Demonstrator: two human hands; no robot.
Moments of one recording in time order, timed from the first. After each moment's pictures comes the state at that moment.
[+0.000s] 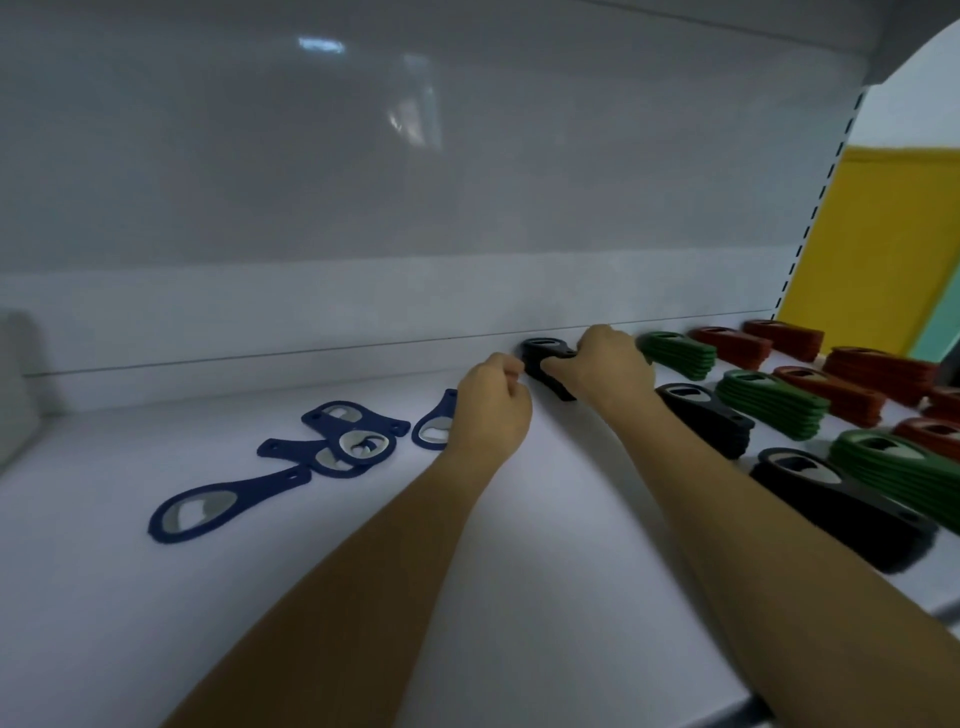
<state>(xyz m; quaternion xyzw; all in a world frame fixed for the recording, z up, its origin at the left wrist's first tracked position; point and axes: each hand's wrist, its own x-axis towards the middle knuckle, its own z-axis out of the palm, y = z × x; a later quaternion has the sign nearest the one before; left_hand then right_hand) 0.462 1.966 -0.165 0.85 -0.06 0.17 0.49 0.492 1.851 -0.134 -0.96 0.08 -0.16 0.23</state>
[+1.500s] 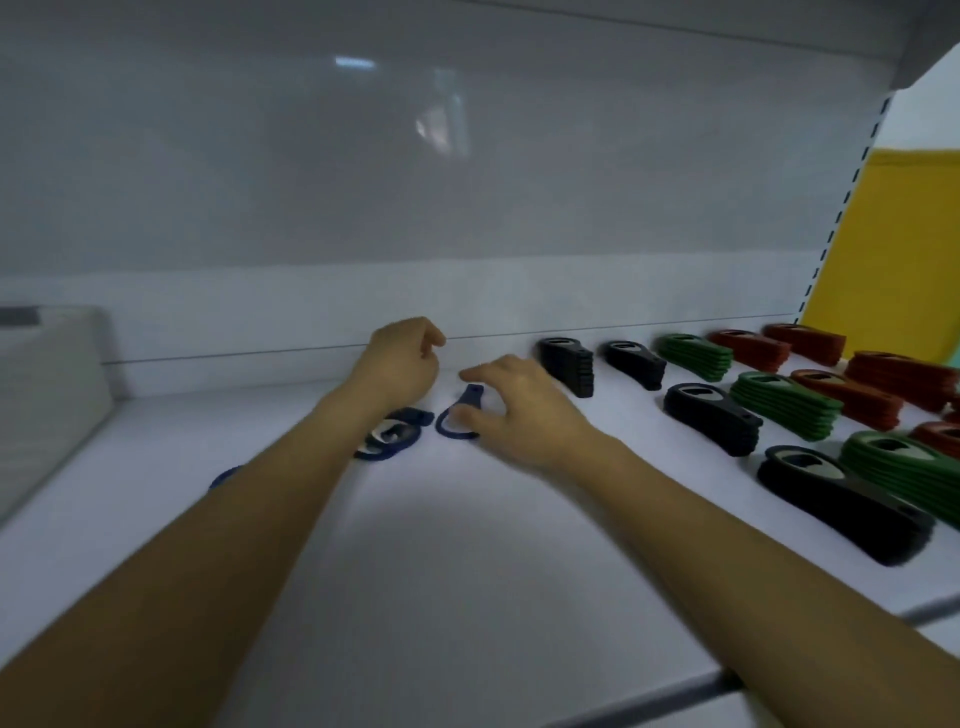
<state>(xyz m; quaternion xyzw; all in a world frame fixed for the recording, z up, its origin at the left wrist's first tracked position) 0.455 2.061 -0.119 0.95 -0.05 0.16 0.26 0.447 1.908 -0.158 -0.92 -0.26 -0.12 0.26</state>
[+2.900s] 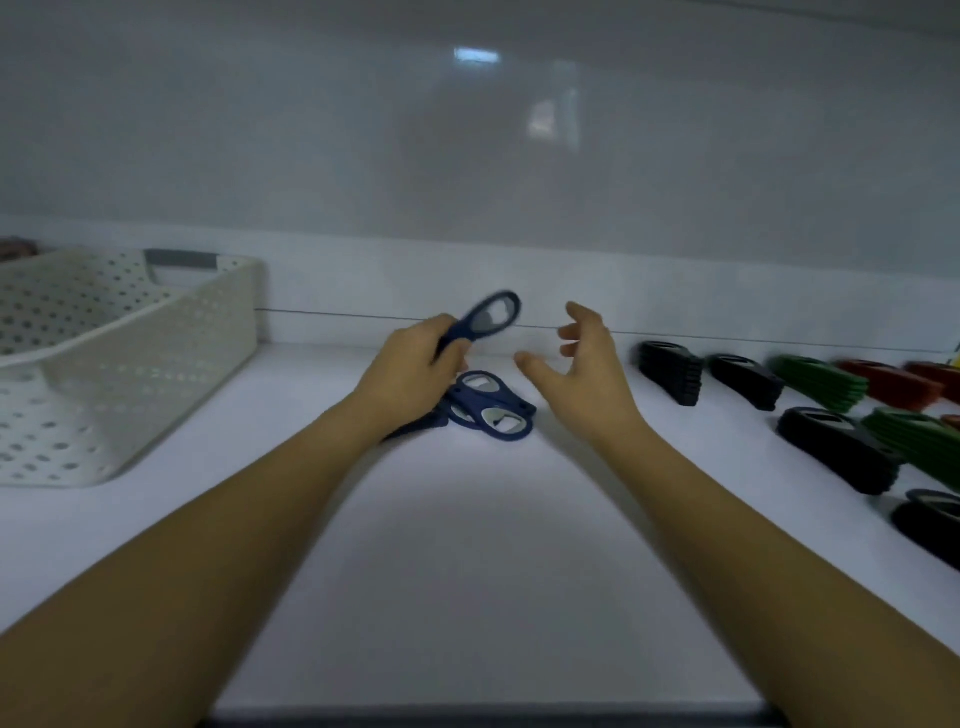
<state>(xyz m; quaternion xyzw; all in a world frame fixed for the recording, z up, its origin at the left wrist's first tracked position) 0.398 2.124 -0.142 0.89 -0.07 0.26 0.36 0.431 1.956 -0.146 -0.83 -0.20 -0.16 0.49</state>
